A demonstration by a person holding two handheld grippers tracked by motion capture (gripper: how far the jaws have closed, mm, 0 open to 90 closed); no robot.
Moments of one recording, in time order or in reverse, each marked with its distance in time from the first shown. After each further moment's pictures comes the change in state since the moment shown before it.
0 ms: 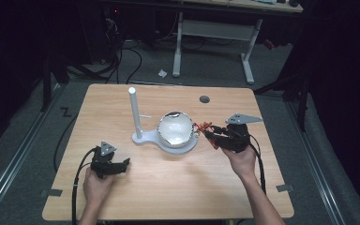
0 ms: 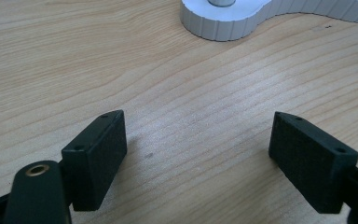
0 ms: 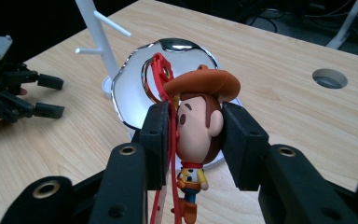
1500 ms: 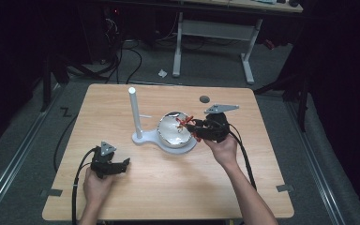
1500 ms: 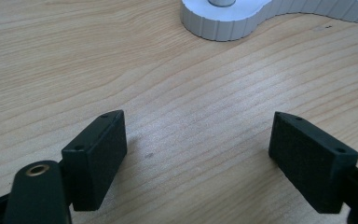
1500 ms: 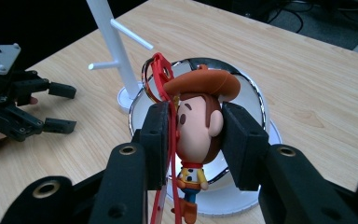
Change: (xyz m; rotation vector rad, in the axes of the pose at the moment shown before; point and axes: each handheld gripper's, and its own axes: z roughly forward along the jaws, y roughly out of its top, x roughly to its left) left arm 0.000 0.000 0.000 -0.002 -0.001 -0.002; right arm 0.016 0.031 0.051 0.053 0.066 -0.020
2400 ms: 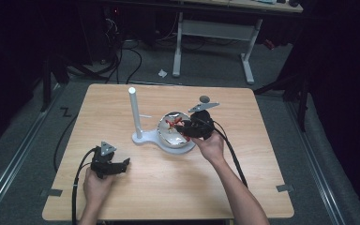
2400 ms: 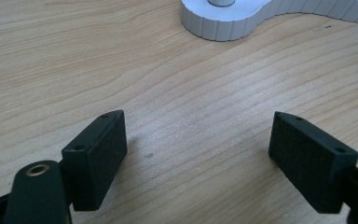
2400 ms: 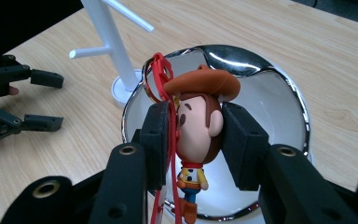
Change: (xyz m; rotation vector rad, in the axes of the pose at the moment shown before) left arm 0.000 0.000 0.000 -0.001 -0.001 0.000; right arm 0.006 0.007 0.049 0.092 0.007 -0.011
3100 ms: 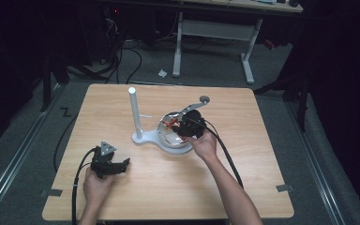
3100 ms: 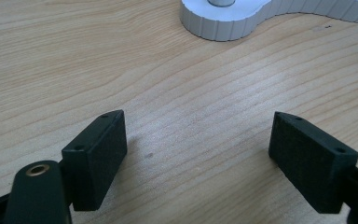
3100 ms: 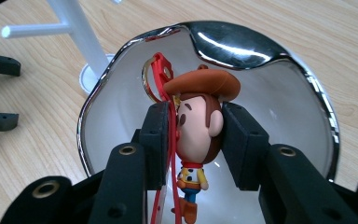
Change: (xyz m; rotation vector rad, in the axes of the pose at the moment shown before) left arm 0.000 0.000 0.000 0.000 0.000 0.000; right arm -0.004 0.001 0.039 0.074 -0.059 -0.018
